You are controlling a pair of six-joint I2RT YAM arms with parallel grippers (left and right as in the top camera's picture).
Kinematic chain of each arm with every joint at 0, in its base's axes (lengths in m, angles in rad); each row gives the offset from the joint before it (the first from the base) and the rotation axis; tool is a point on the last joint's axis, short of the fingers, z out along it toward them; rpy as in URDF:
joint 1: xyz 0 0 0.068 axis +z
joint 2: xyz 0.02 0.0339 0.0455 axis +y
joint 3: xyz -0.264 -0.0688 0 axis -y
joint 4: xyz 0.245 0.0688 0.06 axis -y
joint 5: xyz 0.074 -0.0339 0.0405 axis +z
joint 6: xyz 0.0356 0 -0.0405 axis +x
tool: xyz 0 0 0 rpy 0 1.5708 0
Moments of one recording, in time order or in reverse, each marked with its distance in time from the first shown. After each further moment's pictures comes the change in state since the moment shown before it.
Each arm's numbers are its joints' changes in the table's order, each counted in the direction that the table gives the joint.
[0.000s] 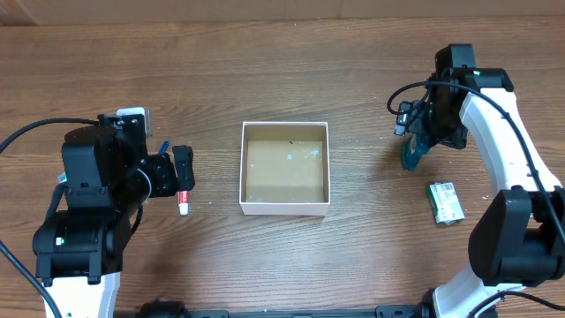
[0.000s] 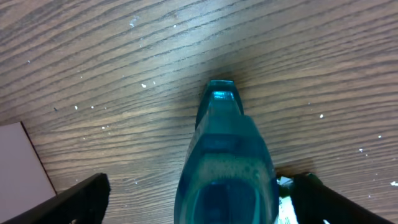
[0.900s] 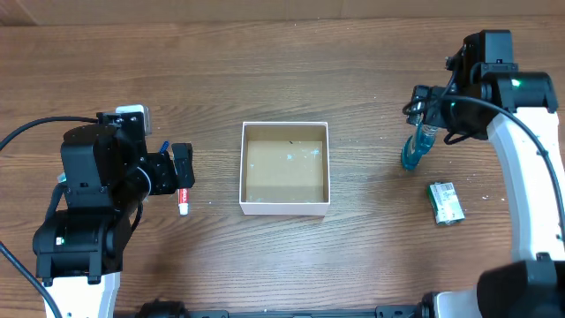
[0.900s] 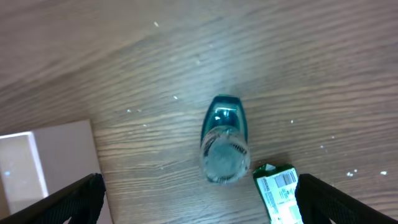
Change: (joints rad) left arm 0.000 0.000 0.000 0.022 0.000 0.000; right arm 0.001 -0.195 0.090 -0.092 0.008 -0.020
